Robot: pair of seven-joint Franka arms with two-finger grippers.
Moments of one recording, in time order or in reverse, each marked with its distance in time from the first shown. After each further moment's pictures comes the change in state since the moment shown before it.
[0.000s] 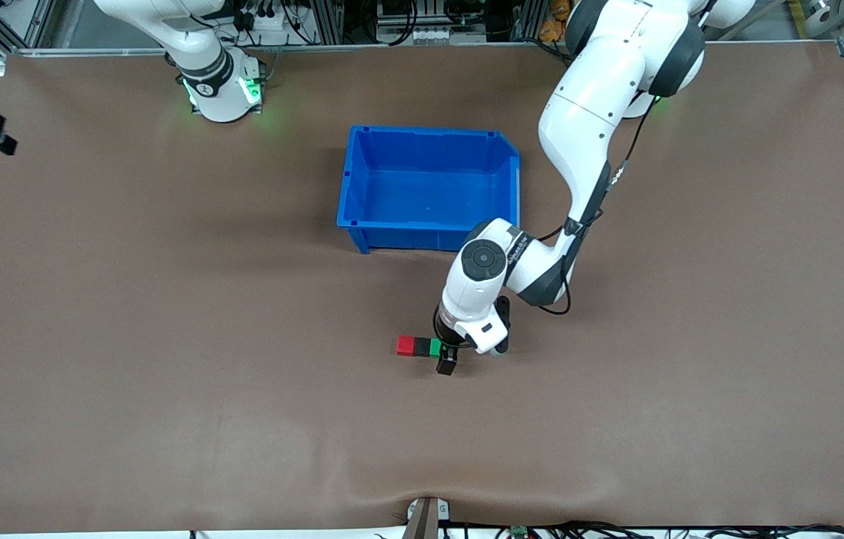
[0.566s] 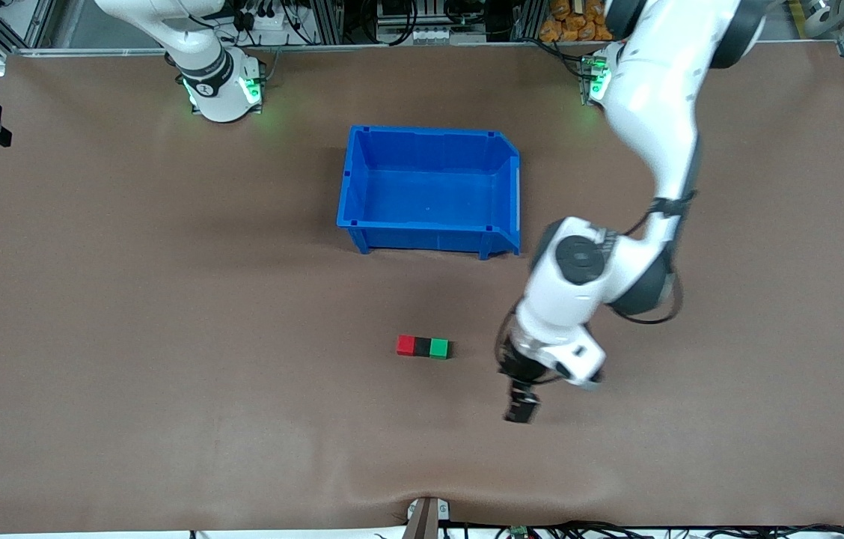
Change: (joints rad) left arm 0.191 -0.230 0.033 0.014 0.014 -0.122 0.101; right arm -0.038 -0.004 -0.006 -0.001 -0.007 -0.014 -0.163
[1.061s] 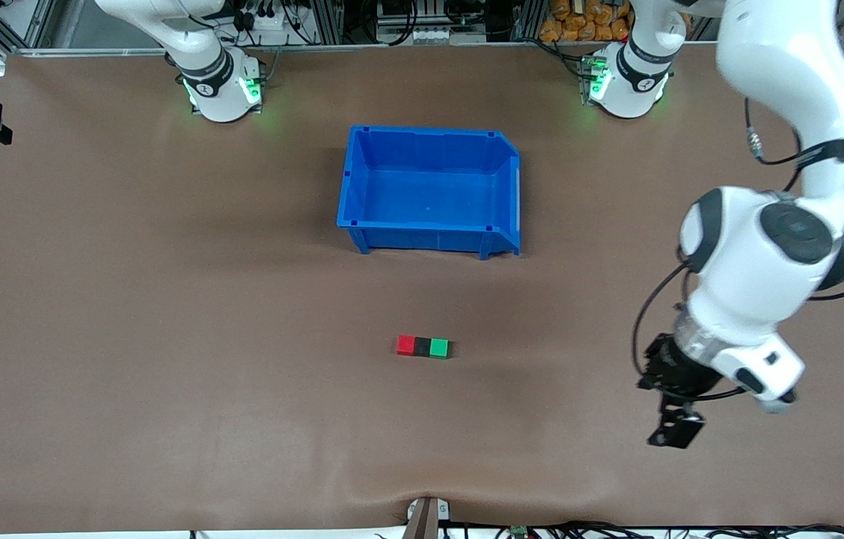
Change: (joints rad) left arm 0.194 -0.225 -0.007 -0.092 -0.001 -0.100 0.386; right arm -0.001 0.000 0.006 -0.001 0.000 -0.011 -0.006
